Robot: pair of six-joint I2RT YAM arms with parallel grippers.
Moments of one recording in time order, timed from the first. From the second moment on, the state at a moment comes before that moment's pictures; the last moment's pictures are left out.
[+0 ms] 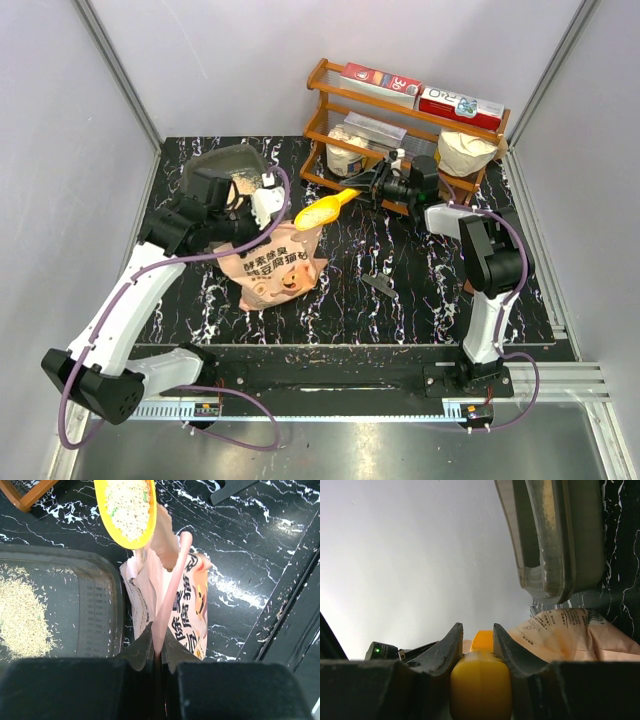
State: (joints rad) left arm -0.43 1.15 1.30 -0.94 0.44 0.53; right arm 0.26 1.97 1.14 0.71 -0.93 1.57
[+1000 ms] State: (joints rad) left arm -0.49 0.87 1.15 -1.09 0.46 0.74; right arm 0.55 2.28 2.08 0.03 -0.27 1.16
